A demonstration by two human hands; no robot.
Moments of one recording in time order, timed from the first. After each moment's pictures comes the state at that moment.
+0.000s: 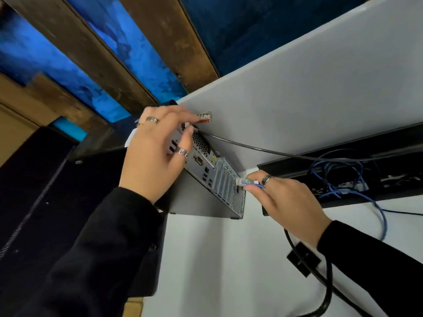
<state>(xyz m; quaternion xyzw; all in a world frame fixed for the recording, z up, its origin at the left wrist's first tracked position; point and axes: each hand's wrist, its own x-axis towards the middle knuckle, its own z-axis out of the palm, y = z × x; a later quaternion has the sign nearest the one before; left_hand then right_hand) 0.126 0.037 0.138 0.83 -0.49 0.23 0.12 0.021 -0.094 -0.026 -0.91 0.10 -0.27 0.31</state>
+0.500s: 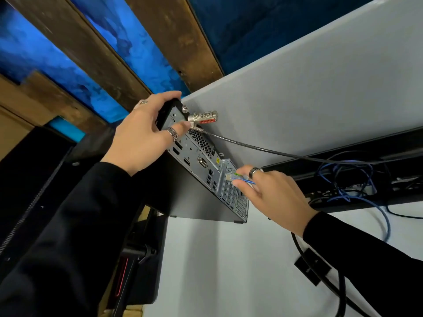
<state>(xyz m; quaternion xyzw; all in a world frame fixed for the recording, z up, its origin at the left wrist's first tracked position) 0.178 0.036 0.155 0.91 -0.36 0.03 0.19 0.058 -0.088 -0.021 -0.90 0.08 -0.23 0.36</state>
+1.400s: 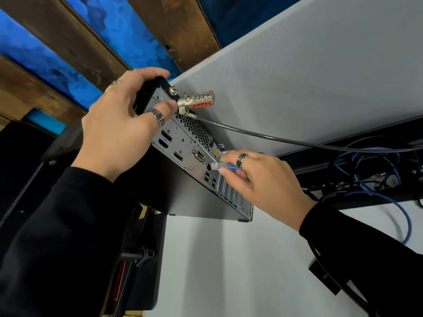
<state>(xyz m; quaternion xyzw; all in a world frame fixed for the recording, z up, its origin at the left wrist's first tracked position) 0.187 0.036 0.145 0.91 -0.35 0.09 0.23 0.089 -0.076 -0.023 -0.87 0.08 -0.32 0.37</state>
